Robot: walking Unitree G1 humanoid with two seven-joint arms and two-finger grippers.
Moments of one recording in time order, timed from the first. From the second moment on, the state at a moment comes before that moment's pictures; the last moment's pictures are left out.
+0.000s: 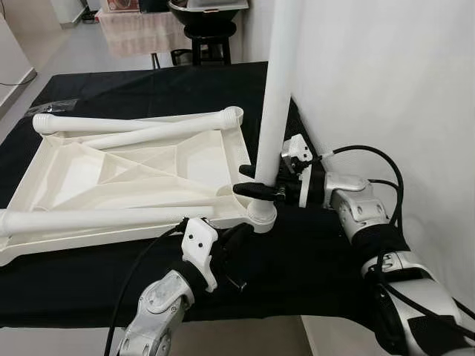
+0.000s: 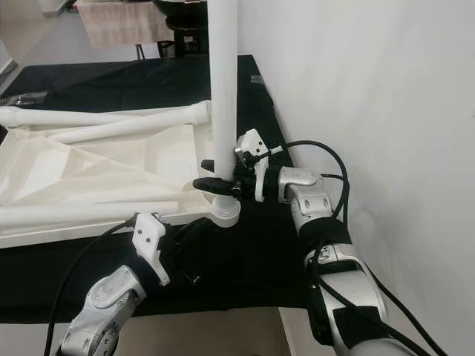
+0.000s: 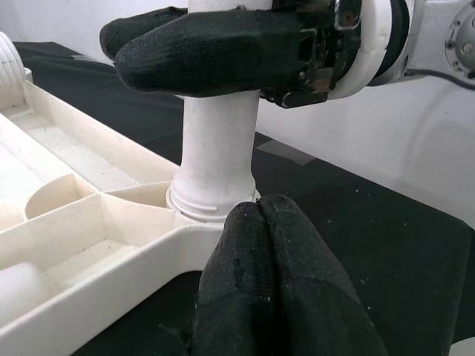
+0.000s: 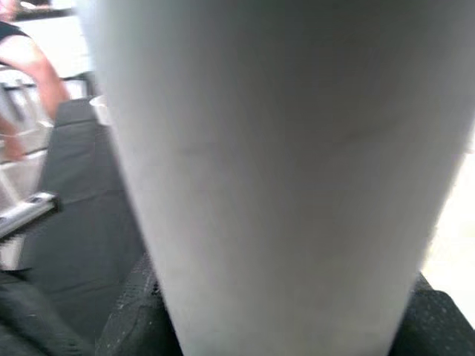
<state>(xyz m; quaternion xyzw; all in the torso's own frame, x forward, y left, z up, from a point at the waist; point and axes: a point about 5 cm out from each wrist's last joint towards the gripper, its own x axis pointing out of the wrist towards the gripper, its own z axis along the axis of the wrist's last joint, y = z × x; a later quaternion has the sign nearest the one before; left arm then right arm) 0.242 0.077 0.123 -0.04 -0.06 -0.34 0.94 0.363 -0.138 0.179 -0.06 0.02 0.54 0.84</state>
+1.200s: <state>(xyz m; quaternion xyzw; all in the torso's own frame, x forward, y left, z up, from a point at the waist) 0.244 0.079 0.120 -0.04 -0.06 -0.34 0.94 0.357 -0.115 0.180 -0.05 0.00 0.46 0.89</state>
